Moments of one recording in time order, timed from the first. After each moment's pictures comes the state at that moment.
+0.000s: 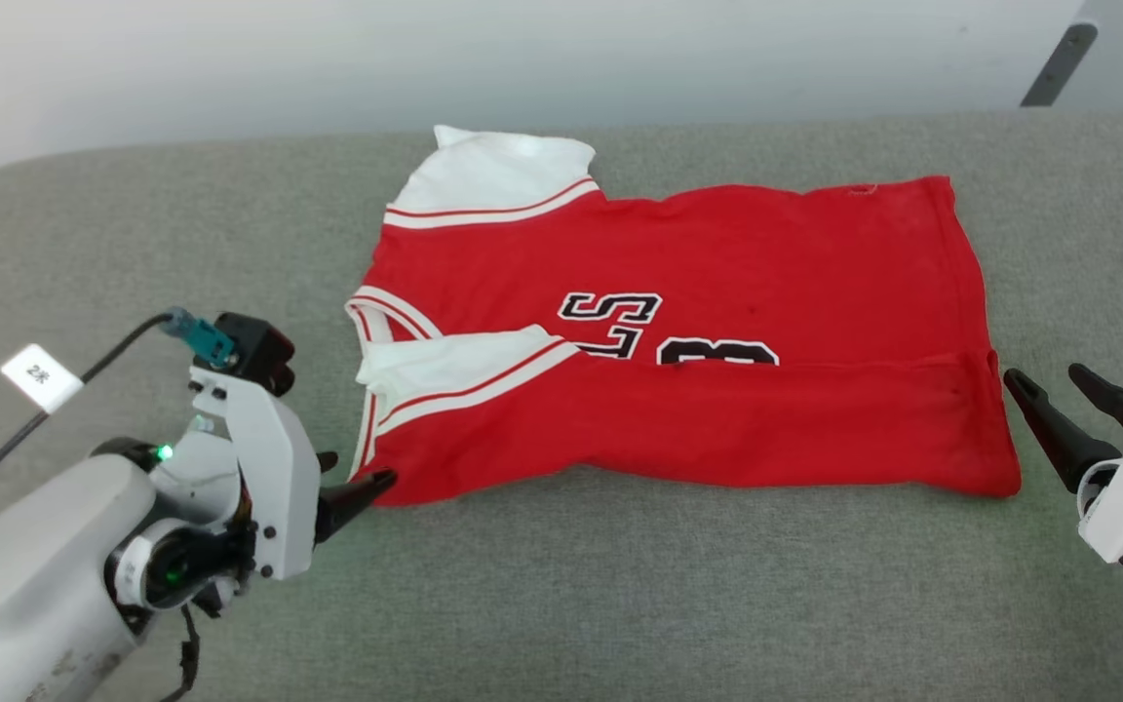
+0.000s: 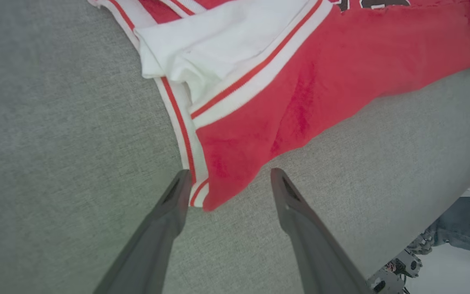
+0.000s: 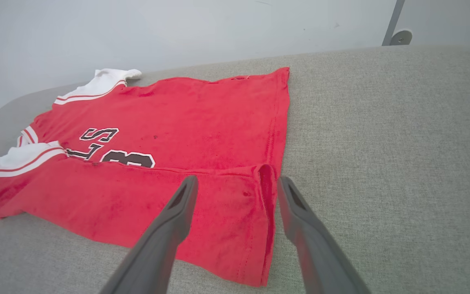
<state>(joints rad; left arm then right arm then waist) -0.79 0.82 -1.02 0.21 -1.30 0.02 0.49 -0.32 -0.49 0.12 0.16 0.74 0.13 0.36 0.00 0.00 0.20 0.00</state>
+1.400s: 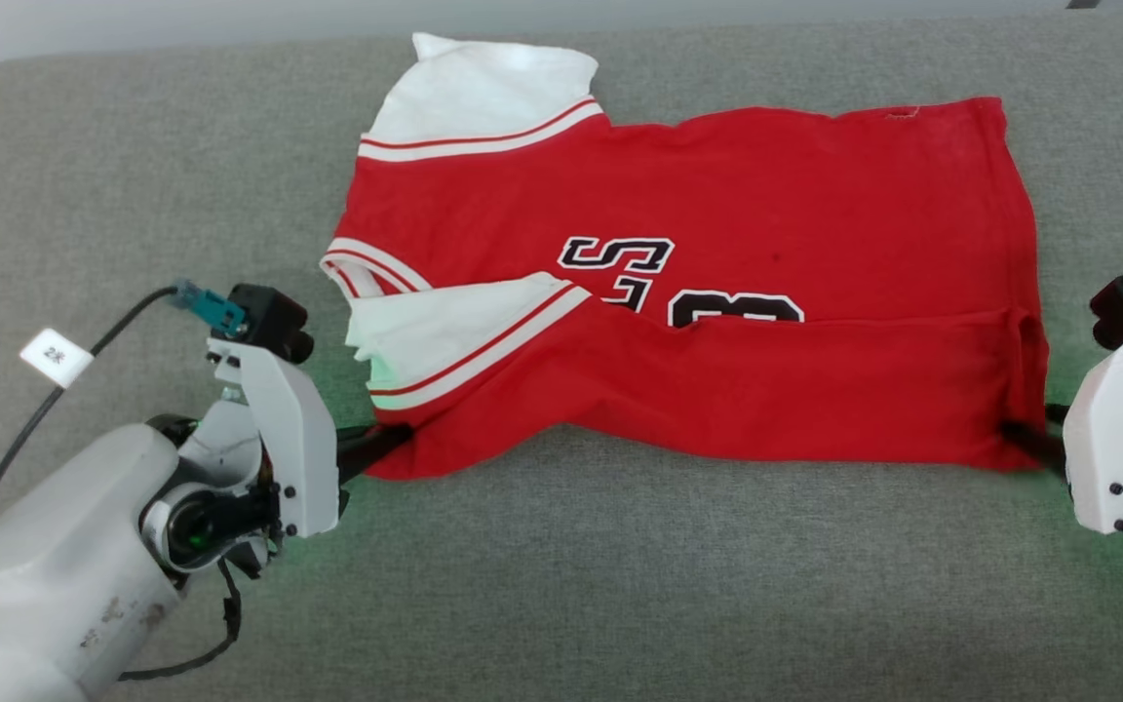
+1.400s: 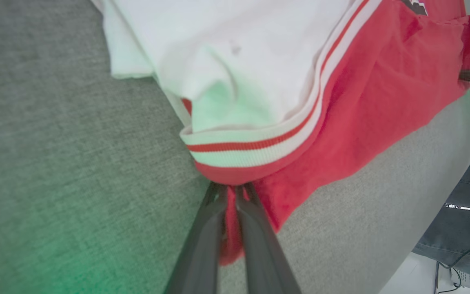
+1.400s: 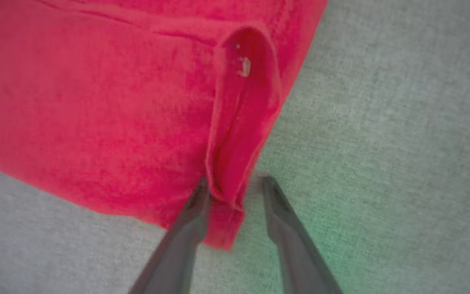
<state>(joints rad) -0.82 0.69 -0.99 0.43 -1.36 -0.11 0.46 -0.54 -0.60 0.37 0.28 0.69 0.13 0.81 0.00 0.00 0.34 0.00</state>
